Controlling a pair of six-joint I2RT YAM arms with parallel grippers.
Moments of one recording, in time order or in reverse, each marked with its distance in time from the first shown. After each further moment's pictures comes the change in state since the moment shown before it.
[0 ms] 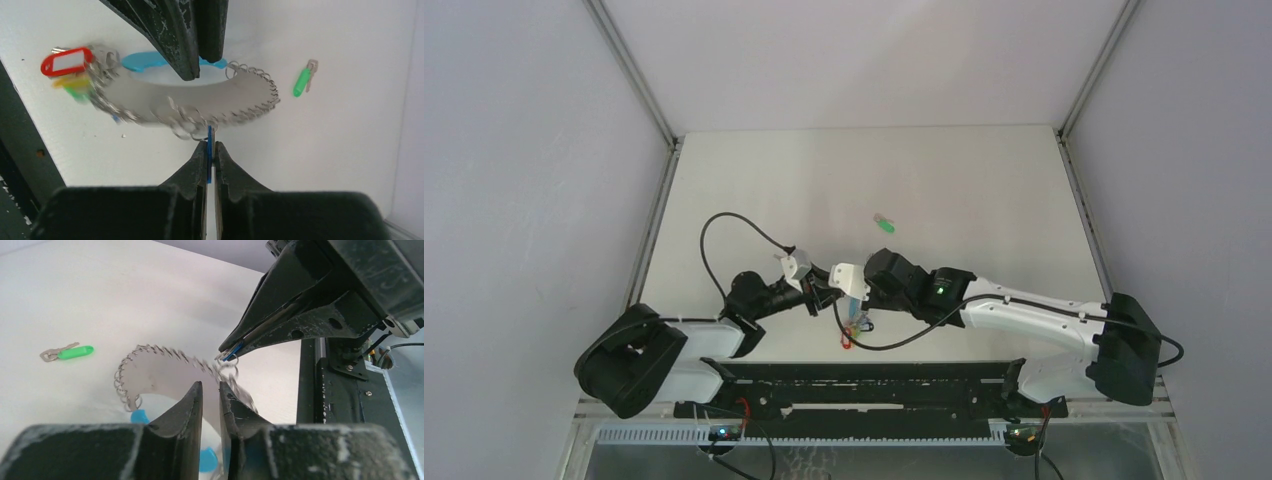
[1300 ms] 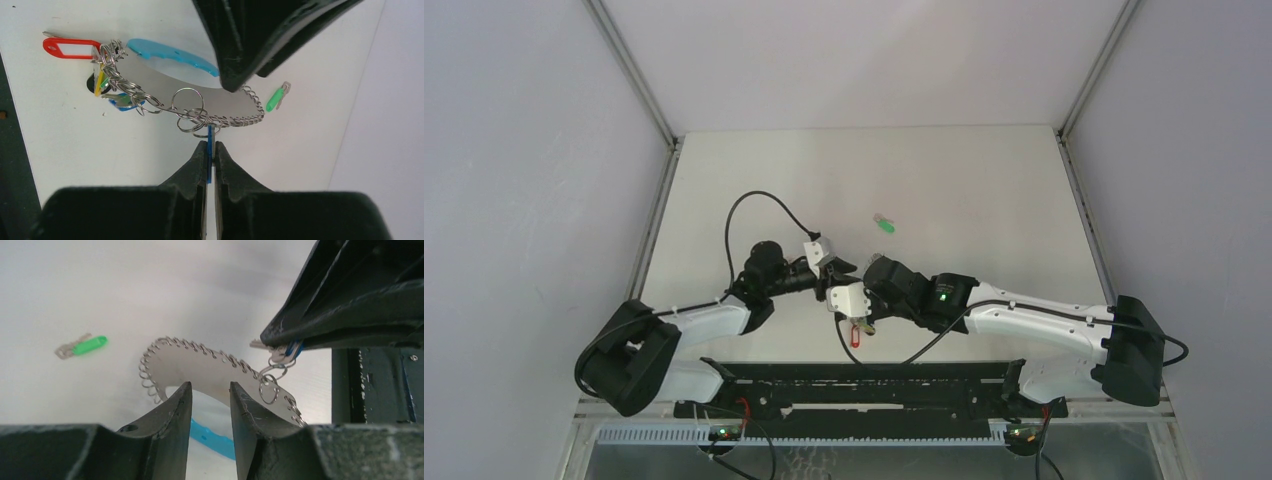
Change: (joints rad) left arm 0.017 -0.004 0.225 -0.451 0.053 0.273; right arm 0.065 -0.034 0.005 -0.043 0.014 -0.261
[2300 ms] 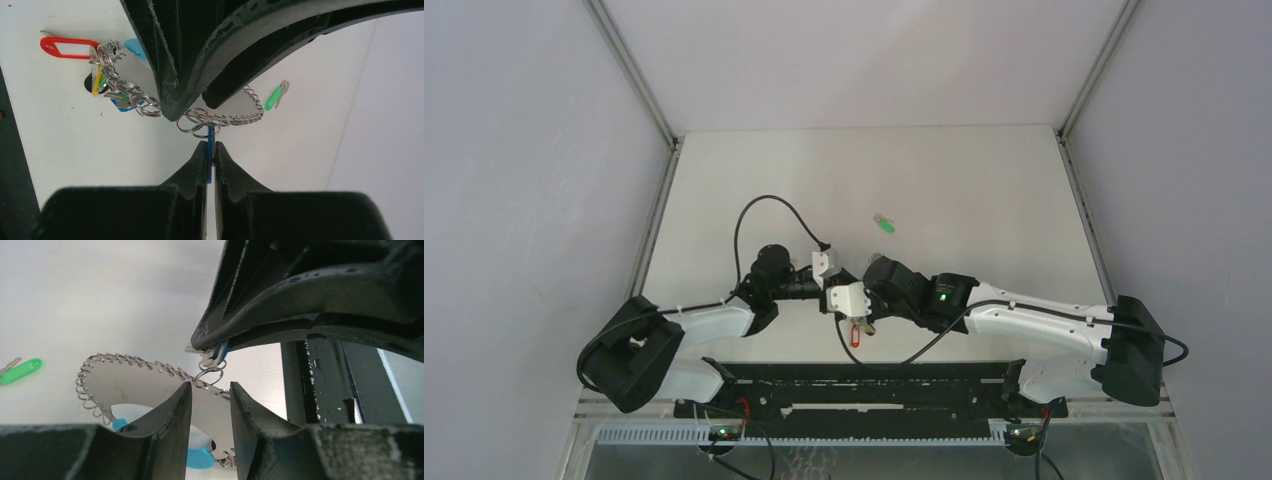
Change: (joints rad) left arm -0.056 0.033 0.000 -0.003 0.143 -0.021; right arm 0.000 0.000 0.000 0.001 0.008 -0.001
